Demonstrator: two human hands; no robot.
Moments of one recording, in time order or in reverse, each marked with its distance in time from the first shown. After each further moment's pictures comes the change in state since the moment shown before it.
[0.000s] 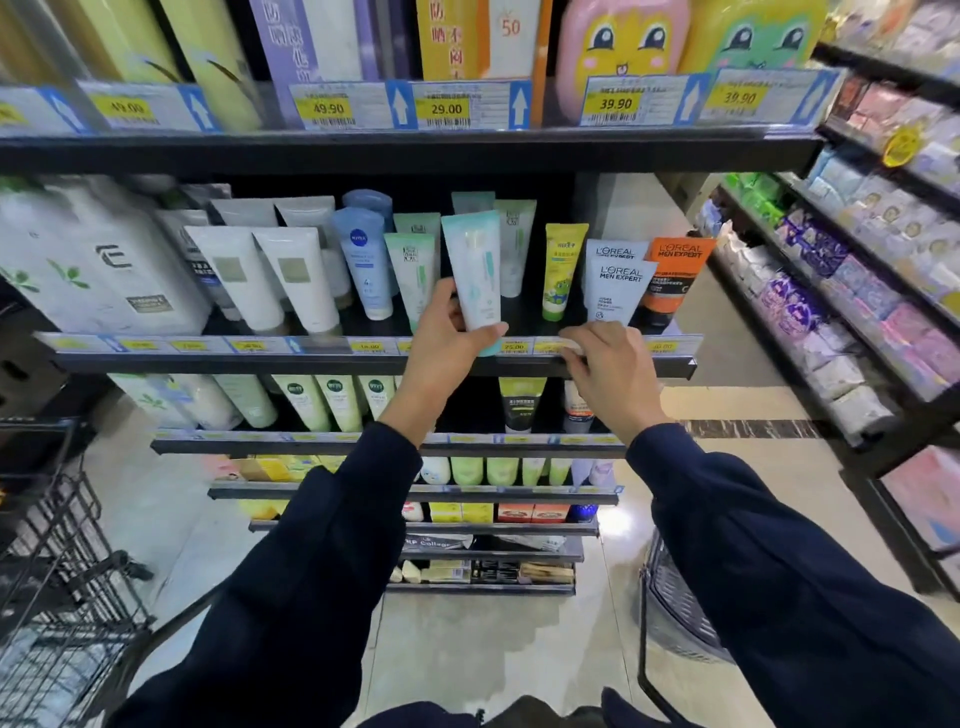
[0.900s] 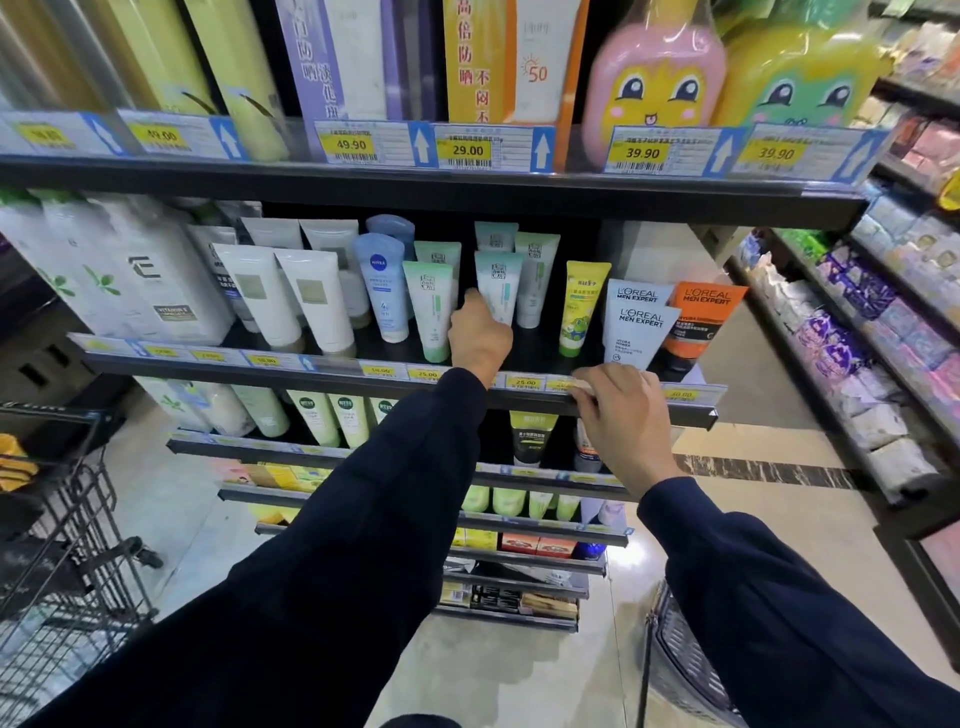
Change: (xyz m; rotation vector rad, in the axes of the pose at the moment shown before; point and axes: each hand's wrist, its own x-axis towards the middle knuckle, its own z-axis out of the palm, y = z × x) left_hand 0.110 -0.031 0.039 0.447 0.225 -0.198; right_hand 0.003 0.003 0.003 -0.027 0.013 -0.034
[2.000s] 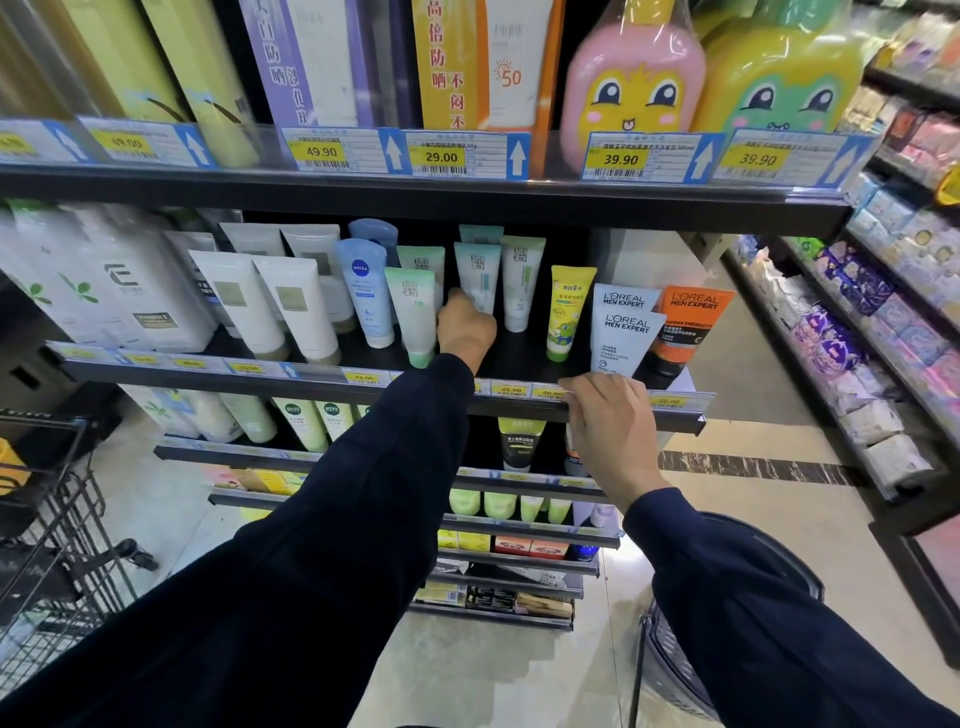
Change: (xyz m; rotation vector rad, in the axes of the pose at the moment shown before) left_hand 0.029 0.007 0.010 -0.054 -0.001 -0.095; right_hand -0.003 0.001 0.003 -0.022 0.002 -0.001
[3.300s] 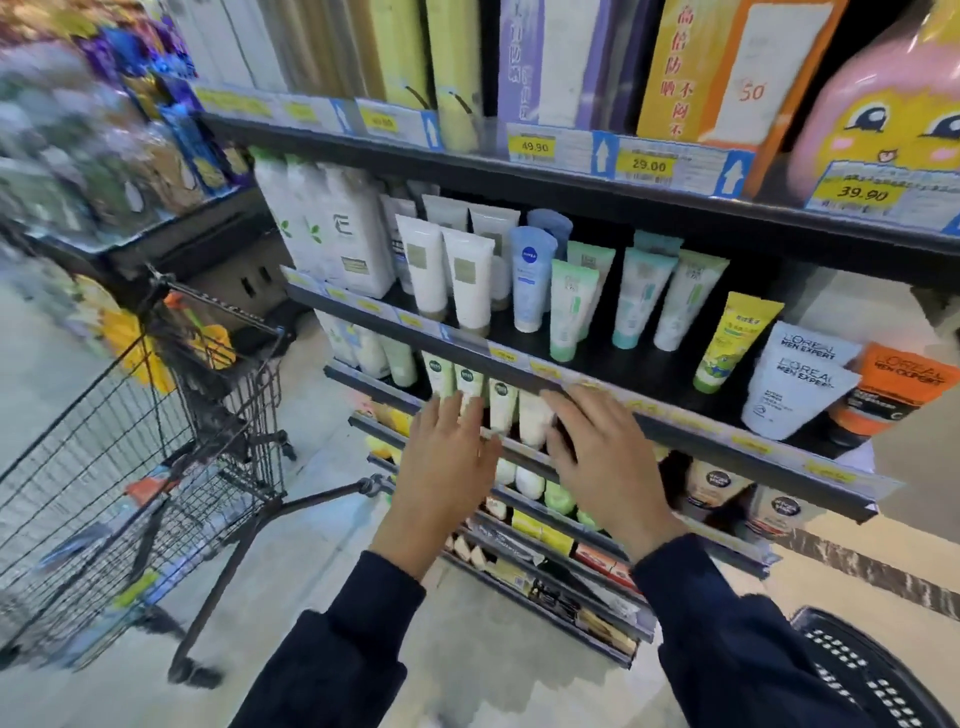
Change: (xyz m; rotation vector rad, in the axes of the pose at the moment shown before) left_hand -0.194 -0.126 -0.144 0.798 0.195 0.265; right_hand 0.011 -0.126 -0.009 0.351 -0.242 -0.311
